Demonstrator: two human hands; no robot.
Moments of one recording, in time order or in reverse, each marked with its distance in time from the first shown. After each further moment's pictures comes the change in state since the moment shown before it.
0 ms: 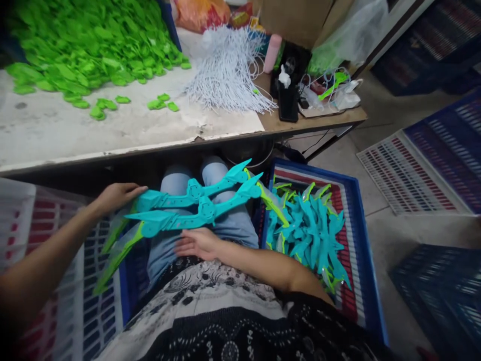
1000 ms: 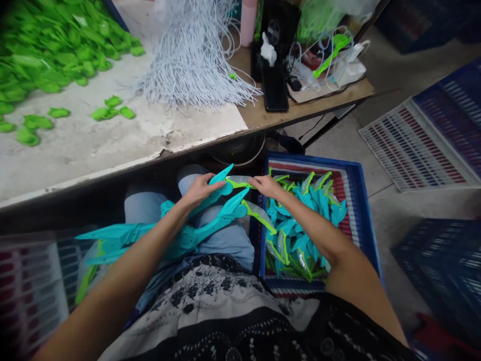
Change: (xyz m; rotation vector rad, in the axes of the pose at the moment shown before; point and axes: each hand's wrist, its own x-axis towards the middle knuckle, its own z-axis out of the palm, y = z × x) left_hand 0.099 0.243 0.091 -0.809 -0.192 0.182; right_hand -0.060 -0.215 -0.213 -1.494 0.658 -0.578
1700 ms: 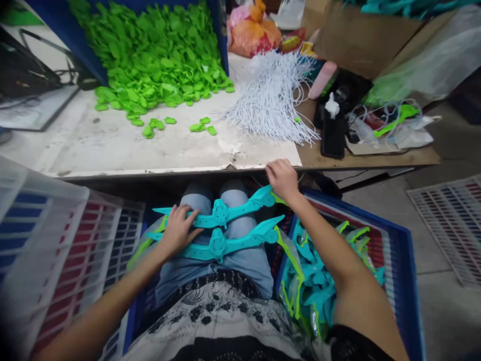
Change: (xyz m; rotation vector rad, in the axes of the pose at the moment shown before) left_hand -0.160 -0.098 -0.101 1.060 0.430 0.197; right_hand 0.089 -0.140 -0.017 -0.403 0.480 -0.569
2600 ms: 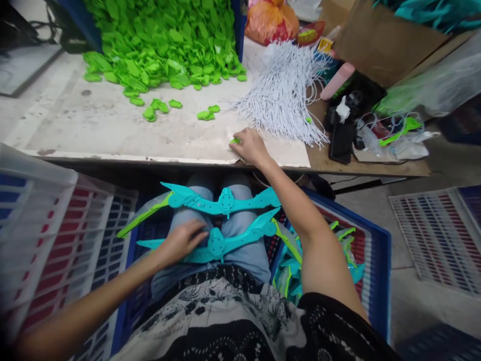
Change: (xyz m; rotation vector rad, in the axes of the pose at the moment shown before) left_hand -0.013 0.024 -0.015 -0.612 -0.292 -0.065; right_hand 0.121 -0.064 0.065 0.056 -0.245 -0.068
